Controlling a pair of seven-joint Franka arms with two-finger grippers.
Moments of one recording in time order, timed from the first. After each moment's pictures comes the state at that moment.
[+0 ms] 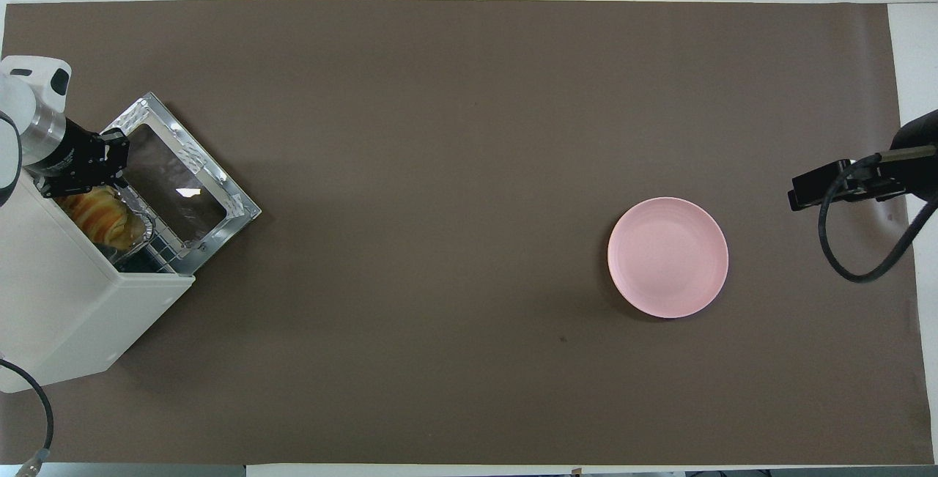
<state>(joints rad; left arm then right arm) -0.01 0.26 0.09 -1.75 0.06 1.87 -0.57 -0.14 -0.02 0.16 -1.60 0.02 1.48 -0.06</state>
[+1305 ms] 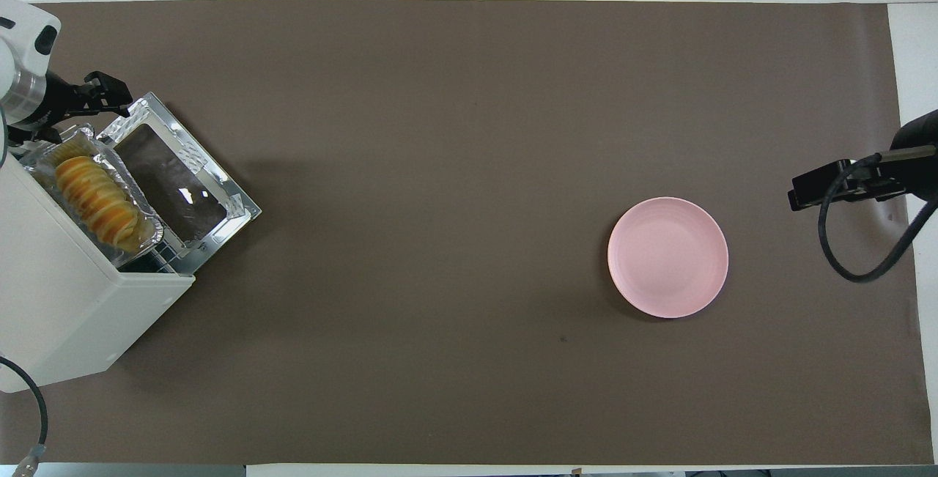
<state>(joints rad) -0.04 0.25 0.07 -1.62 0.15 1.97 -0.39 -0.14 -0.02 0.16 -1.60 0.02 1.48 -0.06</state>
